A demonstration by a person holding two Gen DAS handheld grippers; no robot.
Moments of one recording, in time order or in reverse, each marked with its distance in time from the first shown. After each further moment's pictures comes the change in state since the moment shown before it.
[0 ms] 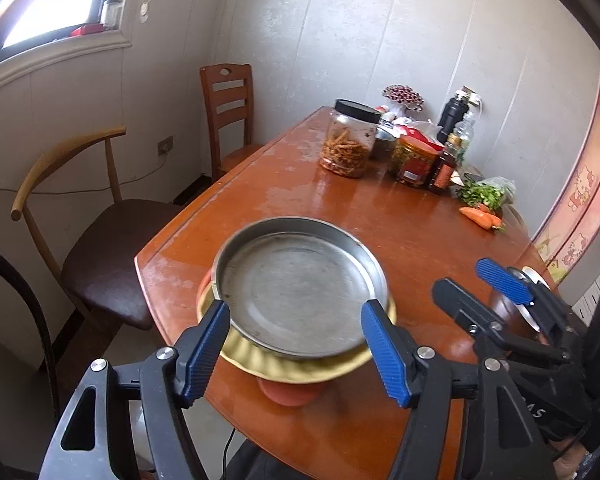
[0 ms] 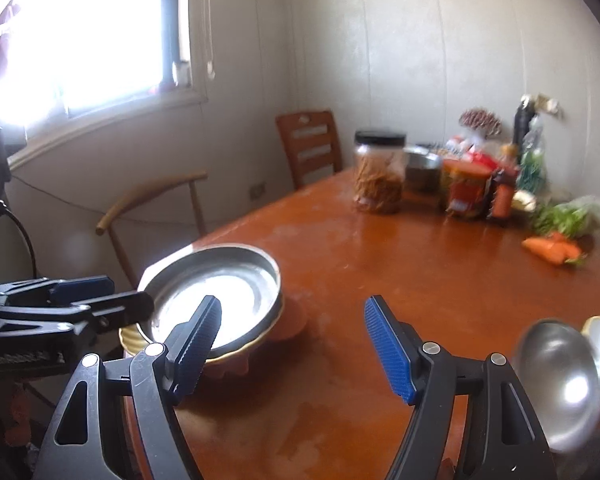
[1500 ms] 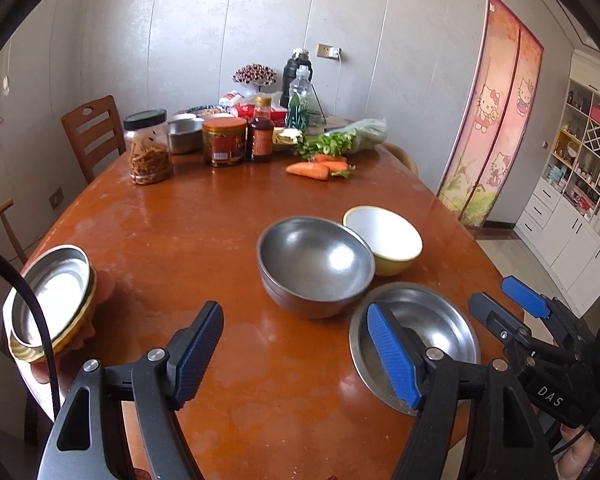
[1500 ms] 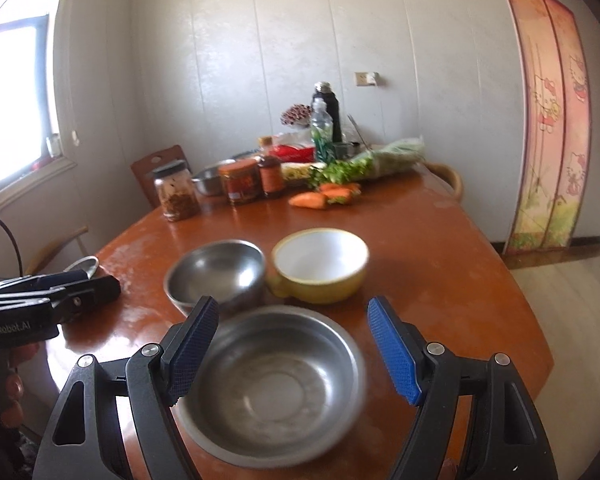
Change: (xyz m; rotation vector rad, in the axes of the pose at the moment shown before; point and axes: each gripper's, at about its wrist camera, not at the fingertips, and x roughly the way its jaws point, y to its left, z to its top) left arm -0.012 -0.236 -0.040 0.302 0.047 -0.240; right arm -0.216 -0.175 -0.098 0.304 -0.051 -0.375
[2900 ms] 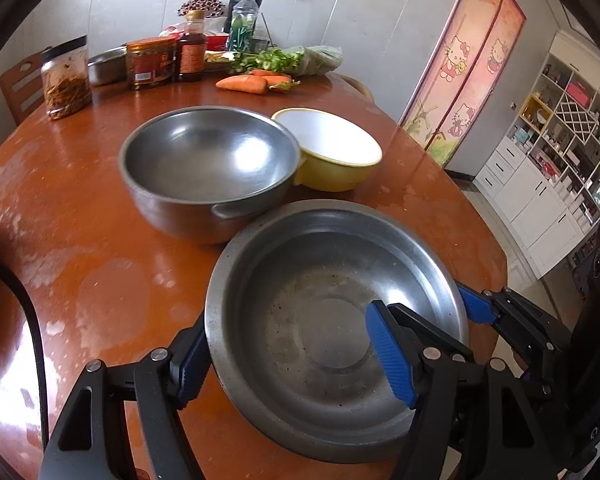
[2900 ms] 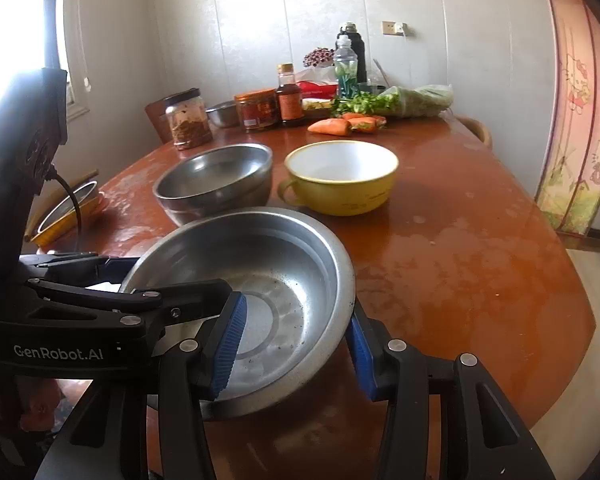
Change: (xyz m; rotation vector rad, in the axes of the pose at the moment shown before) left arm 0.077 -0.033 -0.042 0.023 0.213 -0.188; right arm 0.043 0.004 -0.052 -0.066 0.176 0.077
